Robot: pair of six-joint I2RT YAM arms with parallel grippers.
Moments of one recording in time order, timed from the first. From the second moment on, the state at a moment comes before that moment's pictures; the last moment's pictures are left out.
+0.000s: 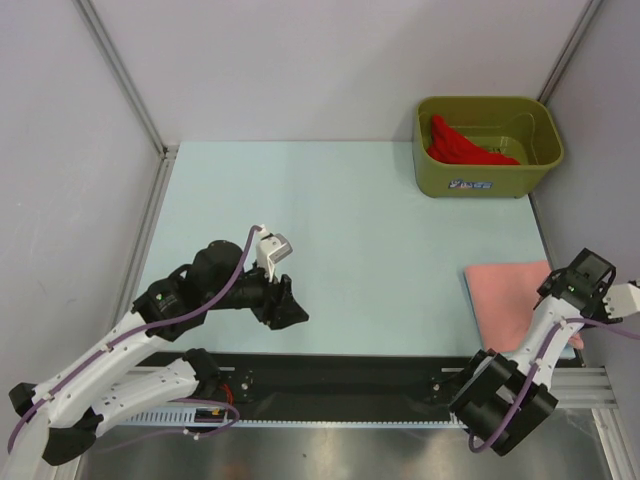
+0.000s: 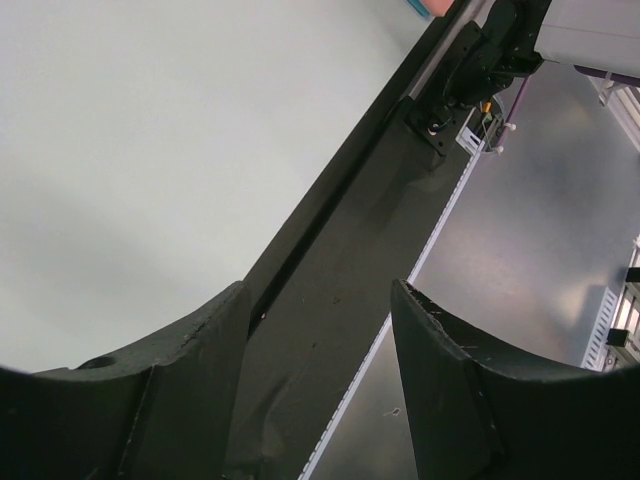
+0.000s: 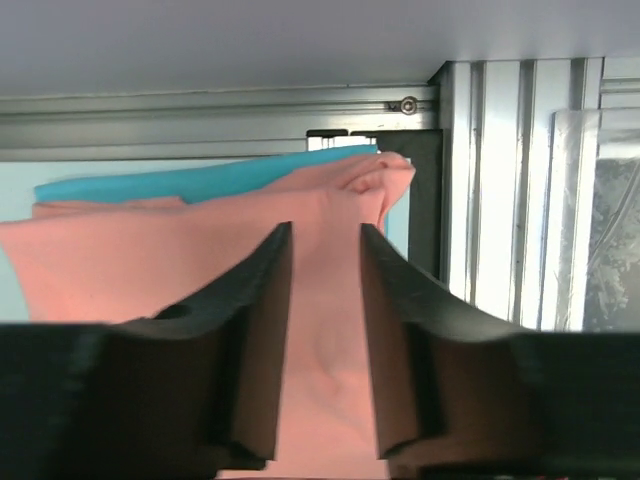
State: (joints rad) left arm -0.83 0.76 0.91 -0.72 0.37 -0.33; right arm -0.79 0.93 0.67 -0.57 0.58 0.60
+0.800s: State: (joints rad) left arm -0.82 0.74 0.94 -0.79 0.35 -0.33; right arm -0.69 1.43 0.69 -0.70 0.75 0.95
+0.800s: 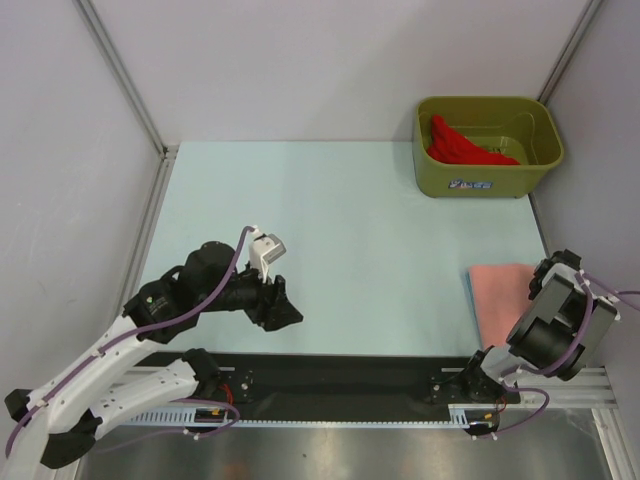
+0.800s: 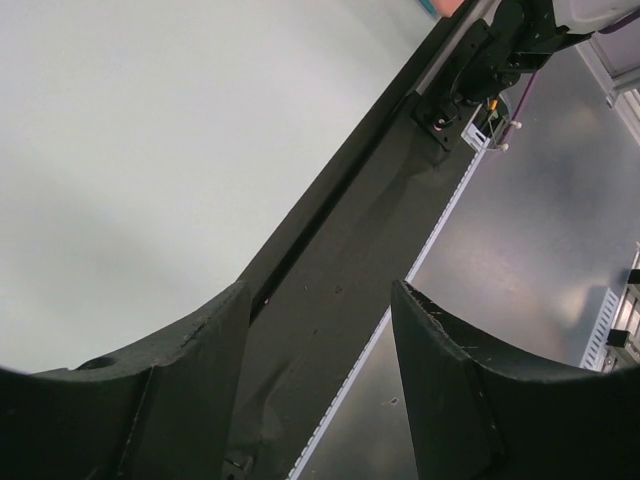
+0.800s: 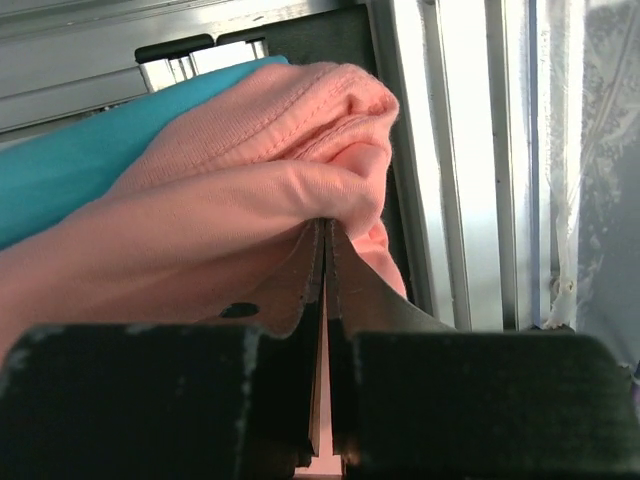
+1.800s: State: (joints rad) left arm -0.81 0.70 0.97 -0.82 0.30 -0.34; right arm -0.61 1.42 0.75 -0.89 0.77 1.07
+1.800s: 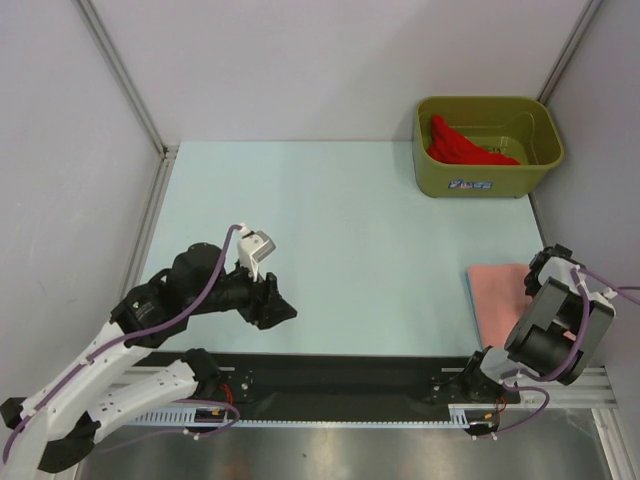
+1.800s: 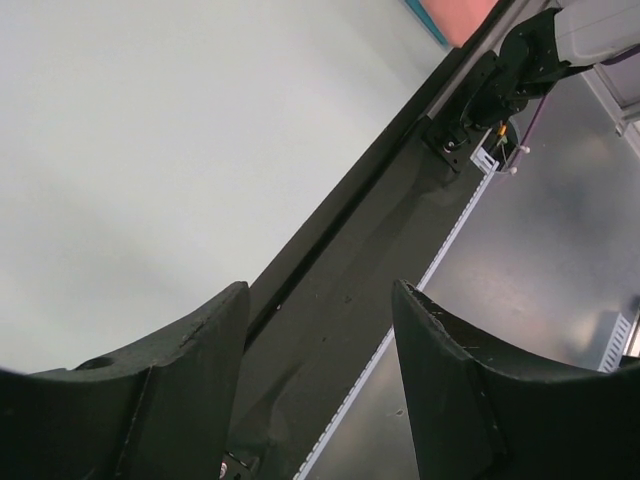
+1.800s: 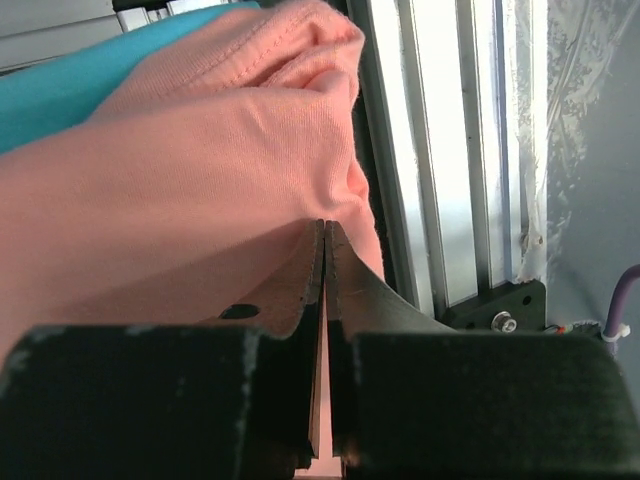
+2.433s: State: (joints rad) left arm -0.81 0.60 1.02 -0.84 -0.03 -0.44; right arm 0.31 0.96 1.16 -0.87 0.49 0.89
